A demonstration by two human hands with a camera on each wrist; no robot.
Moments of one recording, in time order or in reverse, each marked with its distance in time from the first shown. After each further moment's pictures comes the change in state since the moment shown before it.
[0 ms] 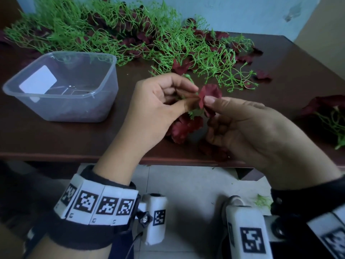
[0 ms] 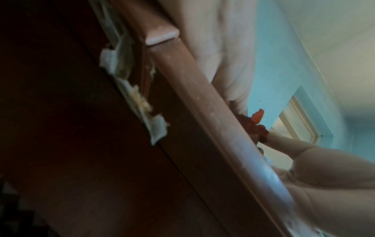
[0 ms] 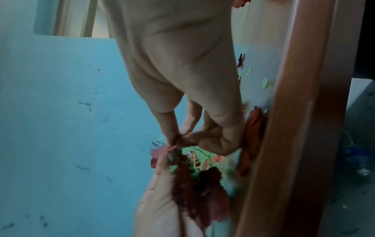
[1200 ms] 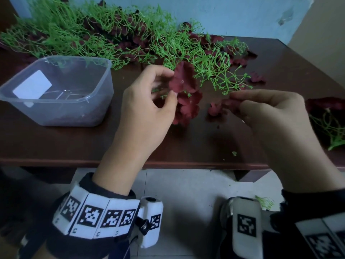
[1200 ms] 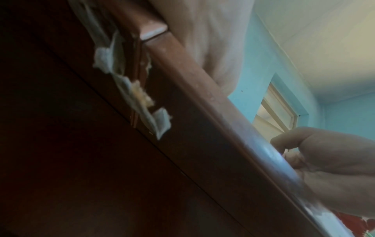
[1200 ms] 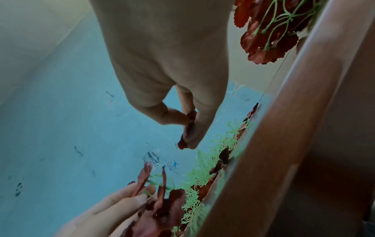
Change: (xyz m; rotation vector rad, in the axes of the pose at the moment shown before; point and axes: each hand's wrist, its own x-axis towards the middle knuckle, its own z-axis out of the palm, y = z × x) left_hand 0.000 0.001 0.002 0.419 0.235 0.113; right_hand -0.002 -0.012 -0.032 -0.547 0.409 -0.417
